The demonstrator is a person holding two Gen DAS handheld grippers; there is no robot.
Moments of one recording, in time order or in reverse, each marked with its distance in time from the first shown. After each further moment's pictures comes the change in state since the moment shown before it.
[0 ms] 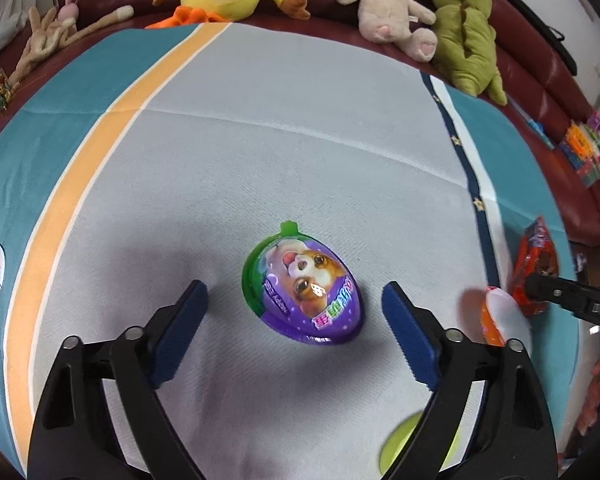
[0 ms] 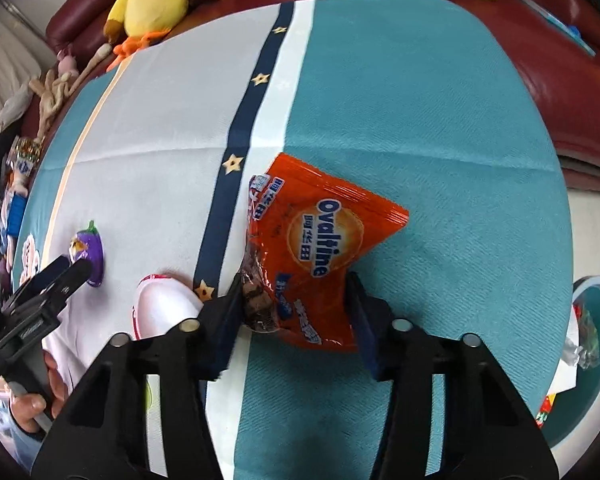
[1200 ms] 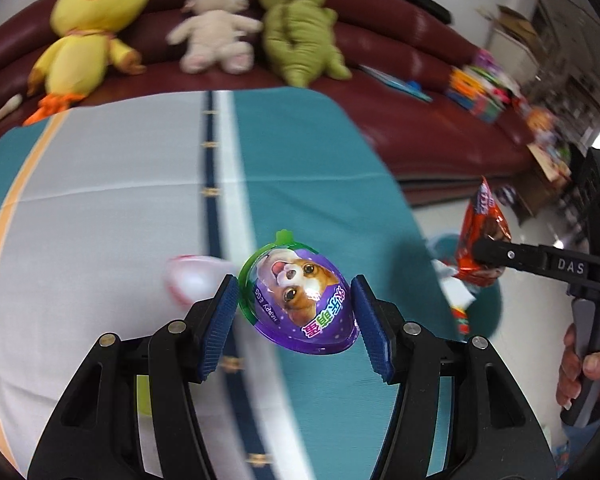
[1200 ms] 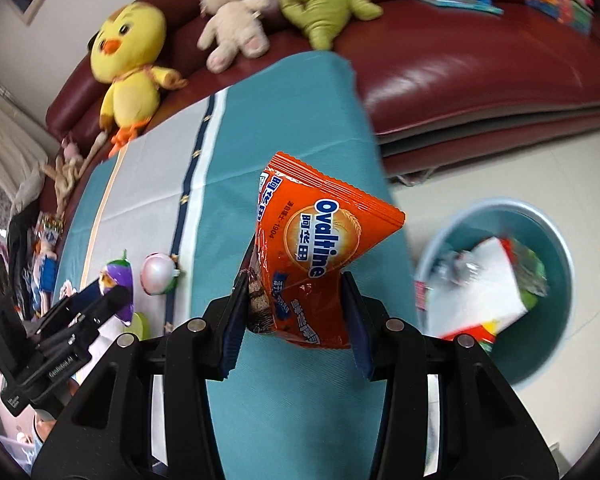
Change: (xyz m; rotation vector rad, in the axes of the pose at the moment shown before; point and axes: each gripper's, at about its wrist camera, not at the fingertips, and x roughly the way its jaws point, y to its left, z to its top) left arm -0.093 -0.197 -0.051 0.304 -0.062 -0.286; right arm -0.145 -0.130 -0.095 0.232 -0.216 0.050
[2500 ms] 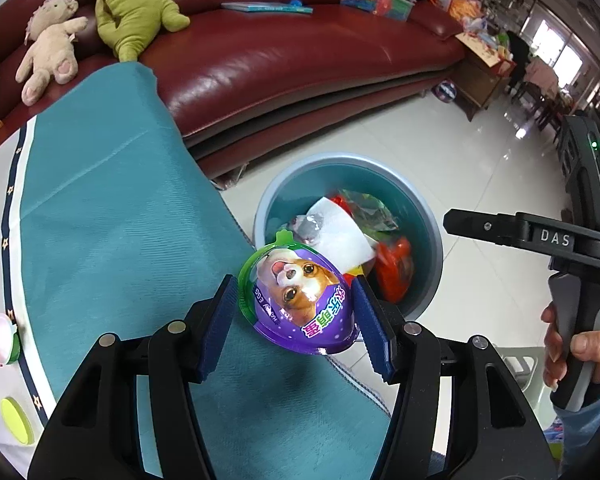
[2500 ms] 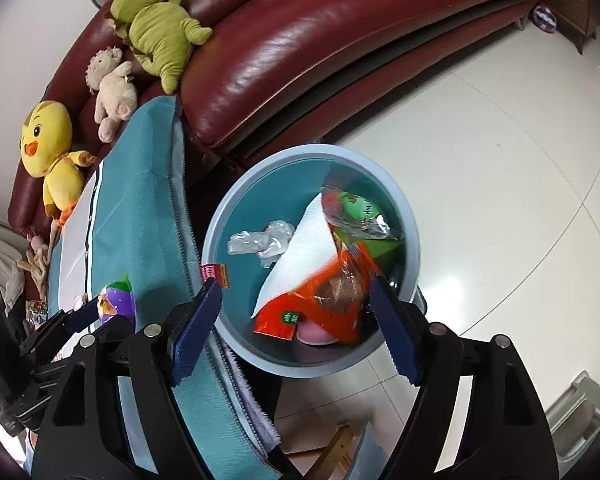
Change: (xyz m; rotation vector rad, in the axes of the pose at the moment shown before) left arm 0.110 -0.206 -0.008 0.312 0.210 -0.119; right arm -0.042 -0.227 -0.052 0.332 -0.042 -0.065
